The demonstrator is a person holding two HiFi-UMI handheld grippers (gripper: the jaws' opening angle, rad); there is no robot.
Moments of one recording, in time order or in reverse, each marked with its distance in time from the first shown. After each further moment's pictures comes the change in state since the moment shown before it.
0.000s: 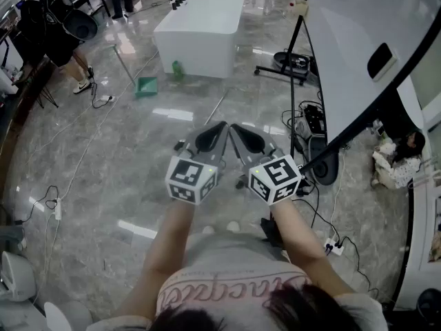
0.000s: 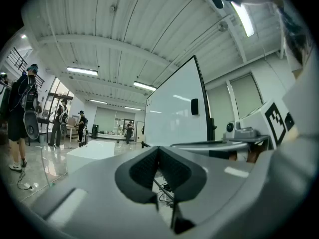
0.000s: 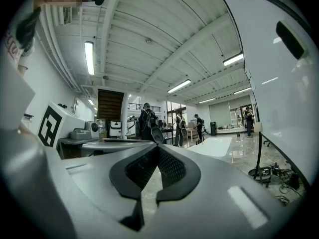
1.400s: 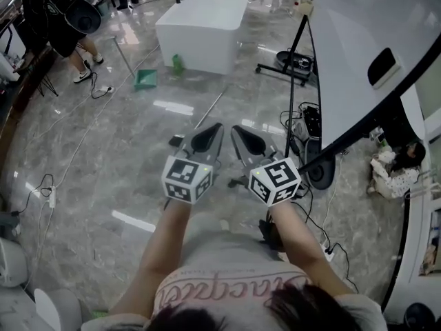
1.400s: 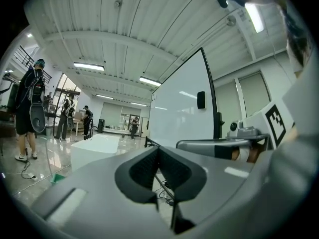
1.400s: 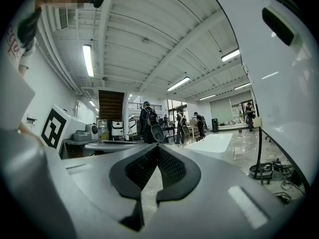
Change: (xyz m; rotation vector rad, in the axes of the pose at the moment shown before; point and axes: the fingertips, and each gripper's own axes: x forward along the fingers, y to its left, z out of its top) left arm 0.021 -0.006 -0.026 -0.050 0.047 0.073; right arm -0.016 -0.035 -0.018 0.035 0.019 0.033
